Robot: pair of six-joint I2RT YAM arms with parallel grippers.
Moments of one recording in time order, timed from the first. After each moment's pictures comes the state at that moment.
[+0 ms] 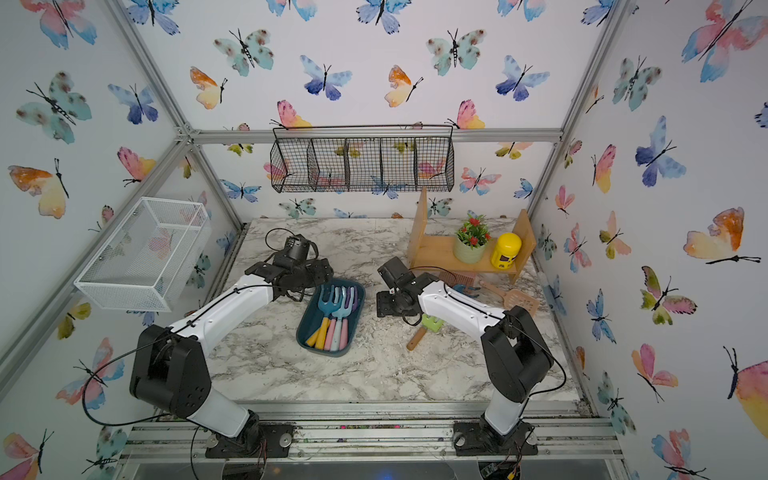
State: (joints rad) left arm -0.39 1.57 1.22 -0.51 -0.06 -0.55; right arm 0.73 1.72 1.24 -0.66 0.03 0.57
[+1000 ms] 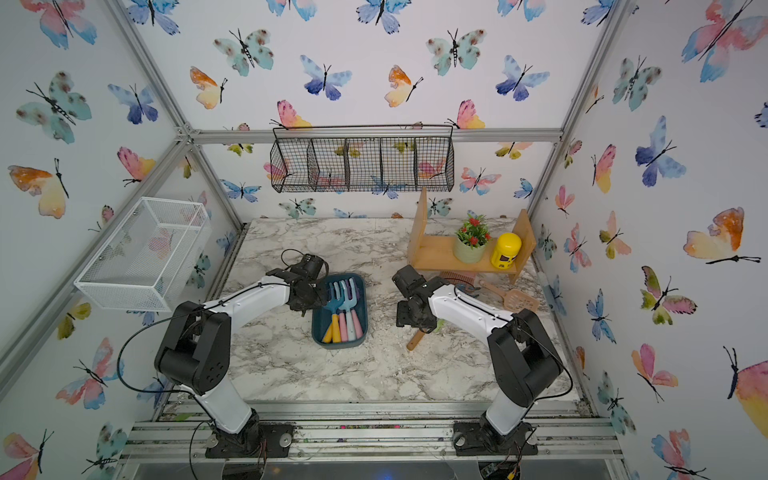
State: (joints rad) left arm -0.39 1.73 1.16 -0.62 -0.14 -0.51; right arm 0.66 1.67 1.16 -0.78 0.08 0.65
